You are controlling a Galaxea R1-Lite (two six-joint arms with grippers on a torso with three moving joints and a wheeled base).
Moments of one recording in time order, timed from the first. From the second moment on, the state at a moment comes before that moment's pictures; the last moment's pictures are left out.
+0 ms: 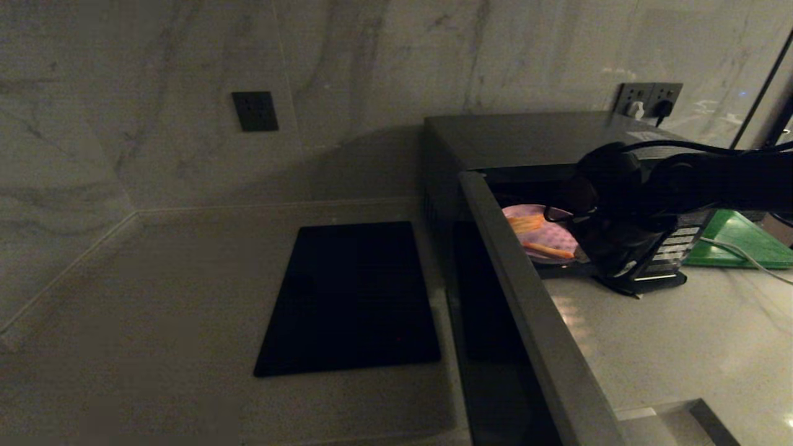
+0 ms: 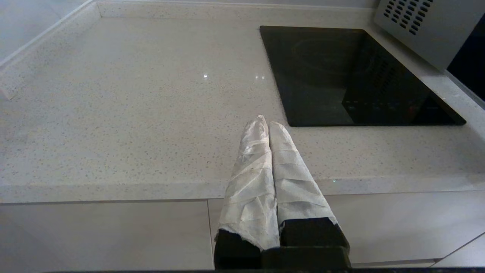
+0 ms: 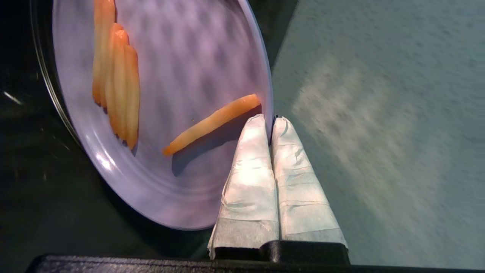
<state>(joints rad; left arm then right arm) 0.00 0.00 0.00 -0.01 0.03 -0.07 0.18 2.07 -1.71 0.55 -0.28 1.35</state>
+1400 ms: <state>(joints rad) 0.00 0.00 0.00 -0.01 0.03 -0.07 0.18 1.45 -1.05 0.55 -0.27 1.33</state>
